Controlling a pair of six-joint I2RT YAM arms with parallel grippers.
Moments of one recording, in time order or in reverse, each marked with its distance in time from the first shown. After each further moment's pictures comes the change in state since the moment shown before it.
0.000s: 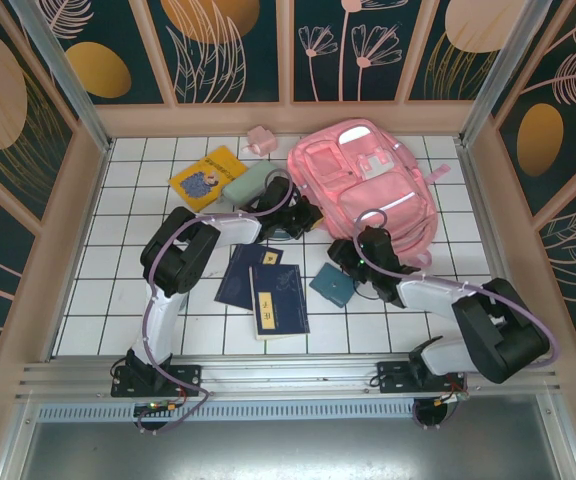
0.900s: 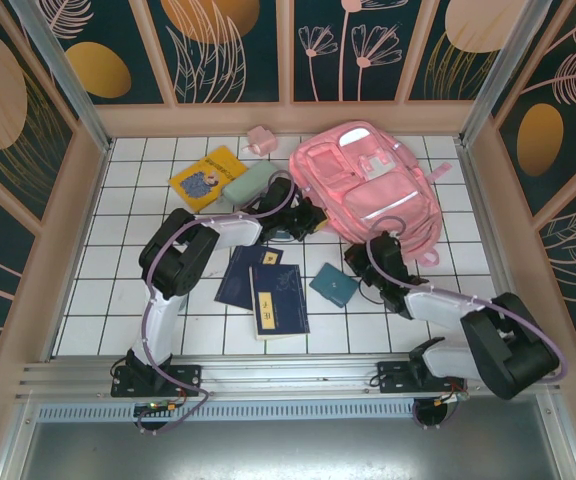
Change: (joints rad) left arm -0.006 -0.024 -0.018 0.016 0.042 -0.030; right arm -0.027 -0.129 -0.116 0.060 0.120 0.125
